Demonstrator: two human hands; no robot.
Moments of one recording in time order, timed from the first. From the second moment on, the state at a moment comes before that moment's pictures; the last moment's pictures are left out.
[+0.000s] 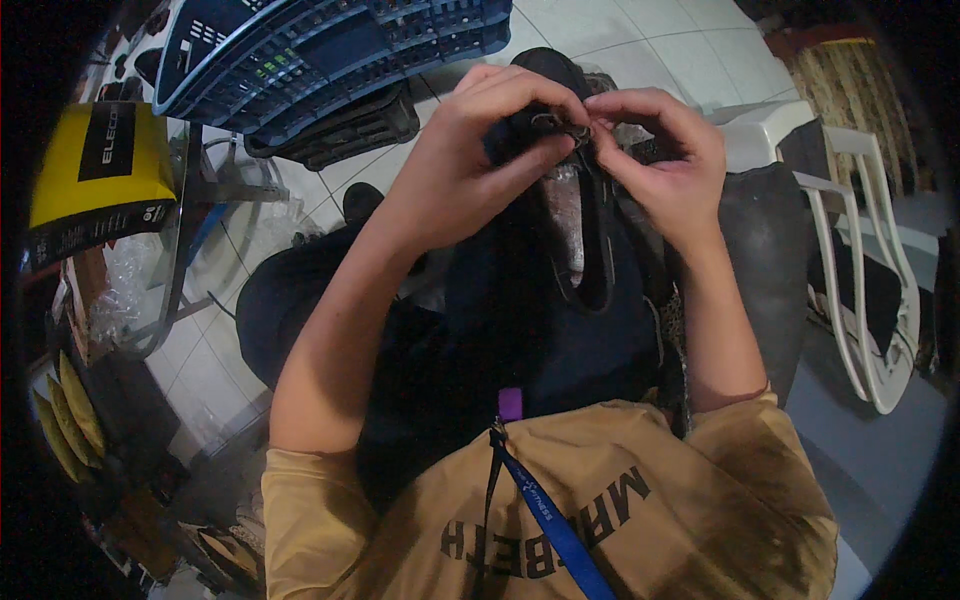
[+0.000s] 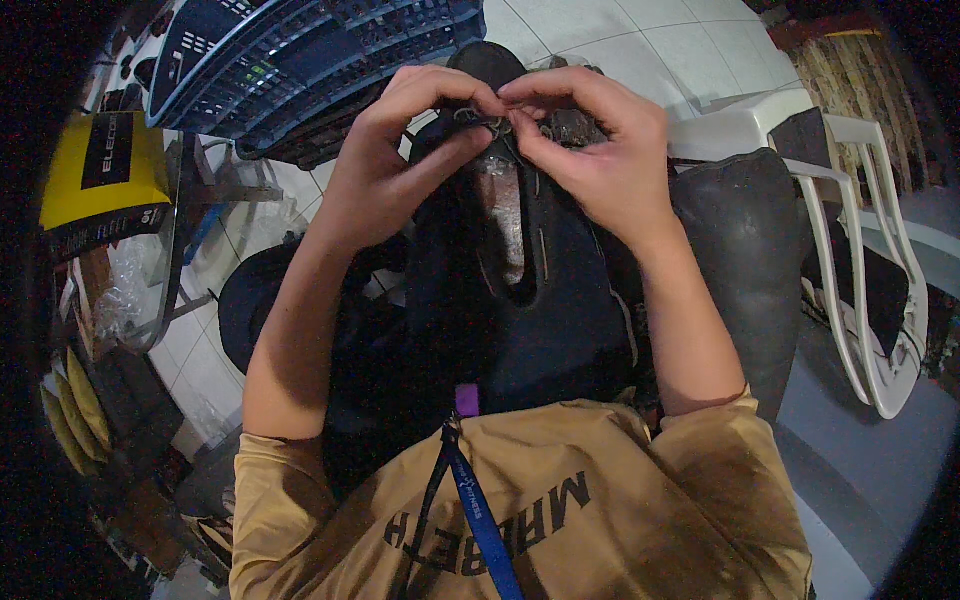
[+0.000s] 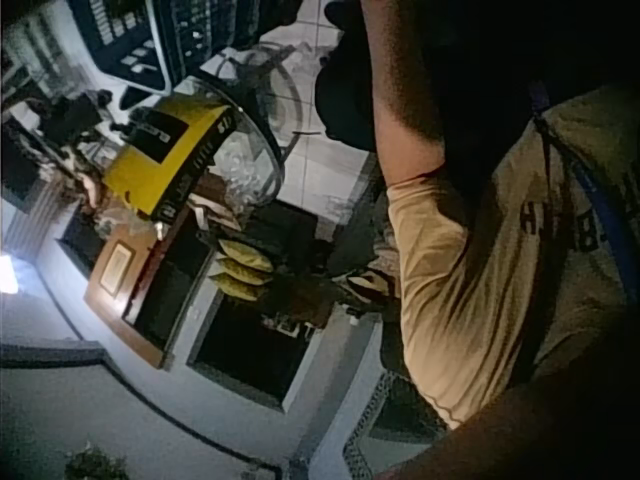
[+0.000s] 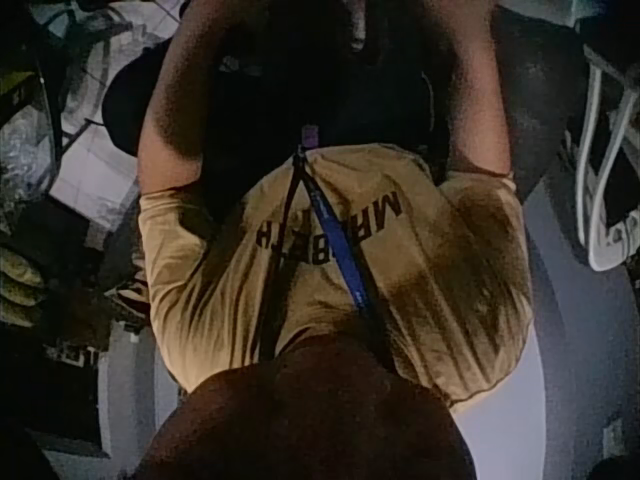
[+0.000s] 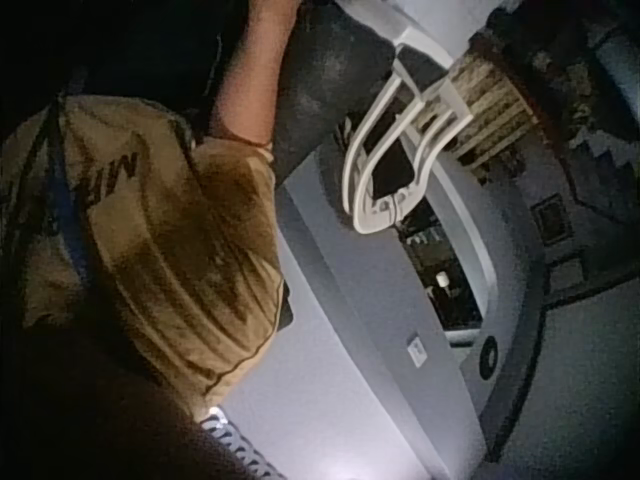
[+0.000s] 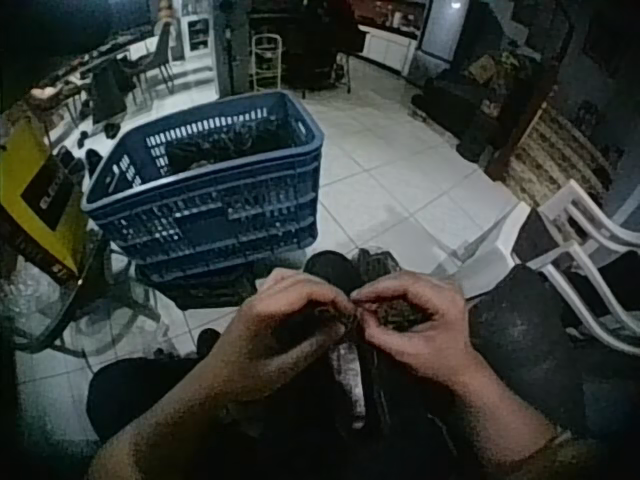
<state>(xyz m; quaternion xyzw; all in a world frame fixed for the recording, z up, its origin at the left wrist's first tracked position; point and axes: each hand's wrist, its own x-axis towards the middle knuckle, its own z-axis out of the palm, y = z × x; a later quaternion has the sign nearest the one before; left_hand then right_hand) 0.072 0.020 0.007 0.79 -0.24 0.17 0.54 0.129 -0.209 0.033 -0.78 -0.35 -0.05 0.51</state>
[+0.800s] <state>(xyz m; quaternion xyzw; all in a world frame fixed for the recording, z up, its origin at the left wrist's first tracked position) 0.067 0.021 0.007 0.78 -0.19 0.13 0.59 0.146 -0.206 0.026 -0.76 -0.49 -0.24 0.36</state>
